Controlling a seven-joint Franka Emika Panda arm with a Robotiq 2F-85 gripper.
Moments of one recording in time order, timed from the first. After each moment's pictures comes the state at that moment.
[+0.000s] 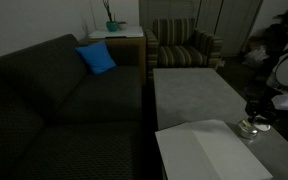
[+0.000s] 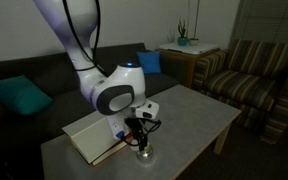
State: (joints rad) arm 0.00 1.14 -0.05 -1.81 0.10 2.99 0.24
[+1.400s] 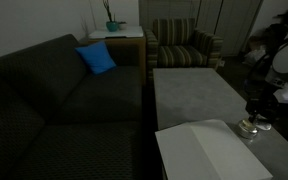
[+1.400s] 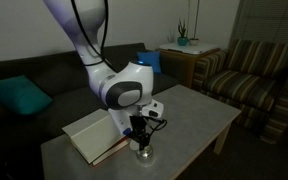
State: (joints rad) arm -0.07 1.14 -0.01 -1.74 0.09 2.83 0.14
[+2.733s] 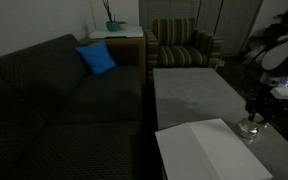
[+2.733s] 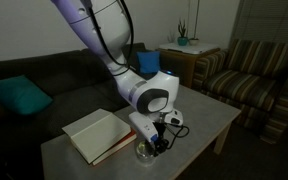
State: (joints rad) arm -0.15 1.35 0.00 -1.34 0.08 2.52 0.01
